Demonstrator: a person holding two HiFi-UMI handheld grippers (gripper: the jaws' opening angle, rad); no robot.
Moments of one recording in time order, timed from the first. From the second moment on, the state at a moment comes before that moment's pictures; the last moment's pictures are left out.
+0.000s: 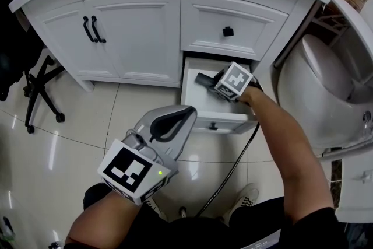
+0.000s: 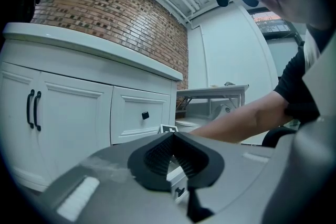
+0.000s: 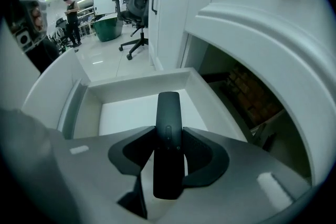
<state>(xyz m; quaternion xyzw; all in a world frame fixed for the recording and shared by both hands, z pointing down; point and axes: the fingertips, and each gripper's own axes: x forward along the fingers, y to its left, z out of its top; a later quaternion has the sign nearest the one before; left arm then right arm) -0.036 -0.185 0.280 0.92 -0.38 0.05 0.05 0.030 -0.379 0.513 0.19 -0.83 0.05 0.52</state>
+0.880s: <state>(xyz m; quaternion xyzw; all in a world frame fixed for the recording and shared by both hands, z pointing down) -0.040 -0.185 0.280 0.92 -0.38 0.05 0.05 0.018 -0.376 0.493 0.21 -0.84 0.01 0.50</state>
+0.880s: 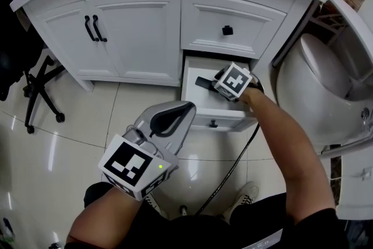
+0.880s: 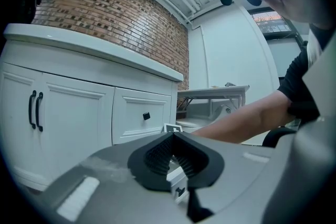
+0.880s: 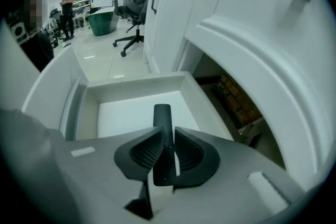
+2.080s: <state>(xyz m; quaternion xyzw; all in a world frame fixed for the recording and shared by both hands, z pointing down) -0.037 -0.169 0.269 0.93 -0.37 0.03 0.04 0.079 -0.187 0.262 0.36 -0.92 0.09 0.12</state>
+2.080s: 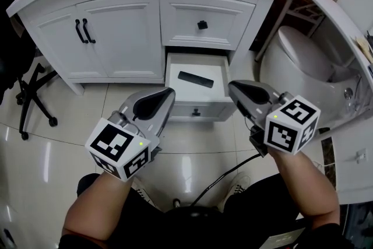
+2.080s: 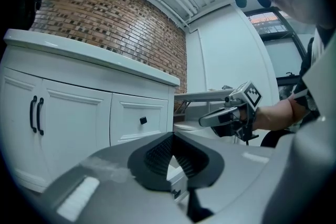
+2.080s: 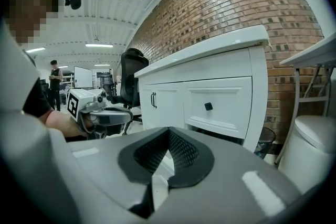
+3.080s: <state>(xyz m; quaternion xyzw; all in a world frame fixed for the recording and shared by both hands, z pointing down) -0.030 -0.160 0.266 0.92 -0.38 0.04 0.02 0.097 -0.161 0.271 0.38 -0.92 0.09 0.10</state>
